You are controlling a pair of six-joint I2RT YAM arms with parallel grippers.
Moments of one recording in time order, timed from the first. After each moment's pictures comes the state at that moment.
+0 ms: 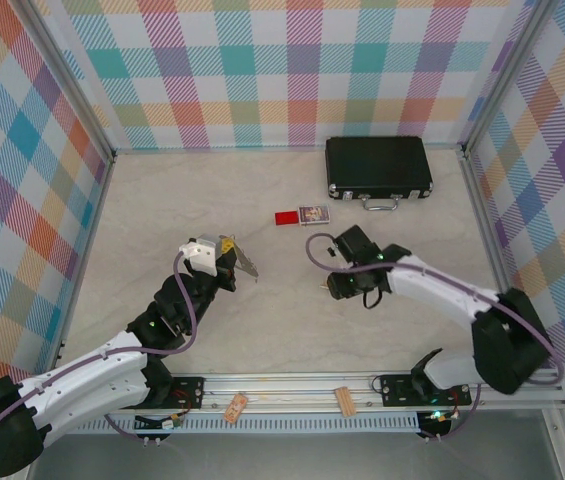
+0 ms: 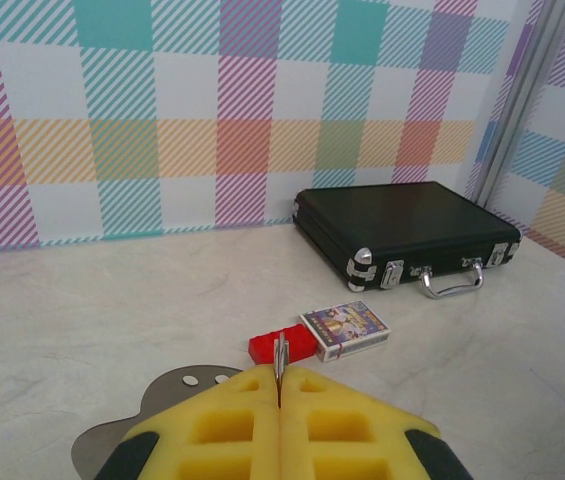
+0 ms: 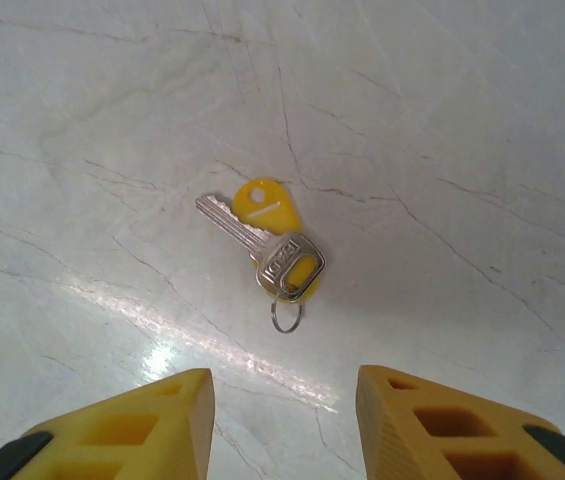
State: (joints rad) left arm -0.82 0.75 0.38 0.33 -0.44 -0.13; right arm 0.66 1.32 0.79 -0.61 -0.01 0.27
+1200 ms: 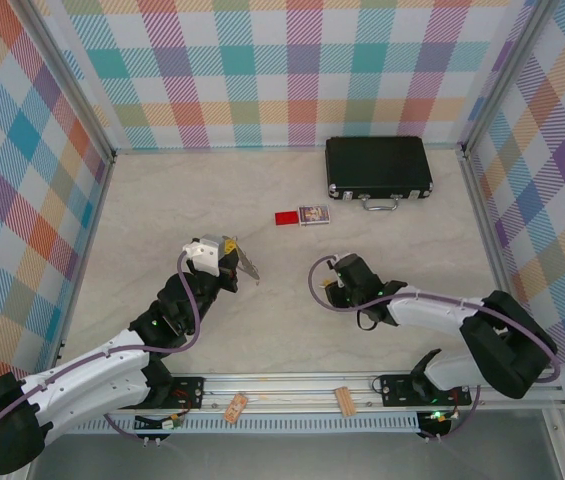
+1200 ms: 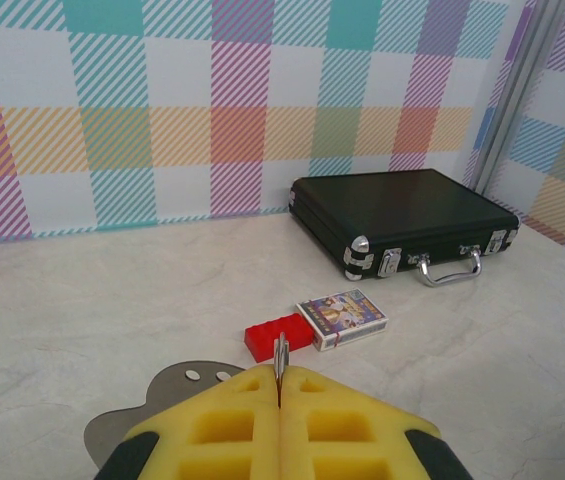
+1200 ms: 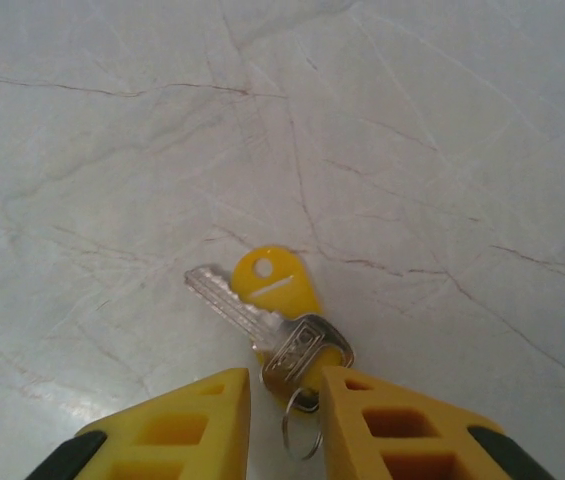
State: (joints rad) left arm -0.82 0.77 0.38 0.33 -0.43 -0.14; right arm 0.73 1.35 0.51 -0.09 0.11 0.31
